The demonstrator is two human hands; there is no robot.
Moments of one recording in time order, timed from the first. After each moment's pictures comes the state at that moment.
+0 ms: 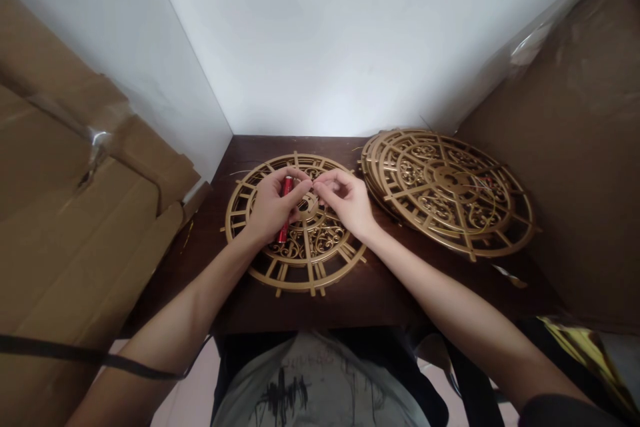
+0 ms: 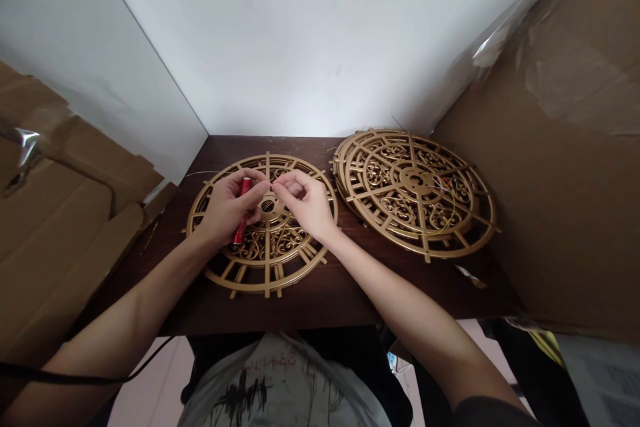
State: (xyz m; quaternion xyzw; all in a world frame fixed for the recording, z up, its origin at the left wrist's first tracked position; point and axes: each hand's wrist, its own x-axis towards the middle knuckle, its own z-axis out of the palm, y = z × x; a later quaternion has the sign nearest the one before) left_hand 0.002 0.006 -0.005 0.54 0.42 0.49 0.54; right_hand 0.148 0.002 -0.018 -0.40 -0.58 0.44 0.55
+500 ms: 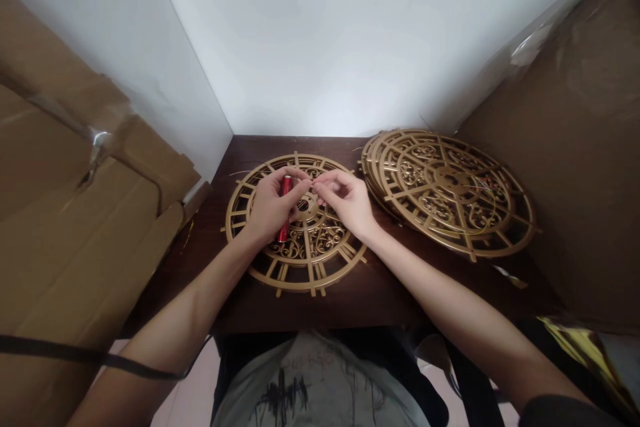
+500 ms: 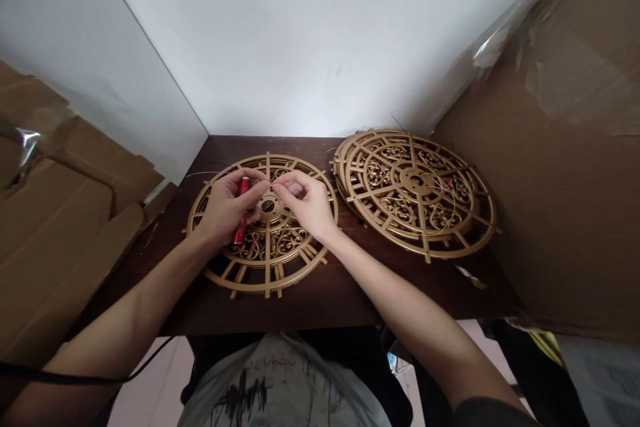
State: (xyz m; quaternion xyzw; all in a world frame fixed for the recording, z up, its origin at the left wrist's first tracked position) left_hand 0.001 0.007 -0.005 0.54 0.41 0.50 0.54; right_hand 0.147 0.002 -0.018 -0.40 -0.57 0.45 0.56
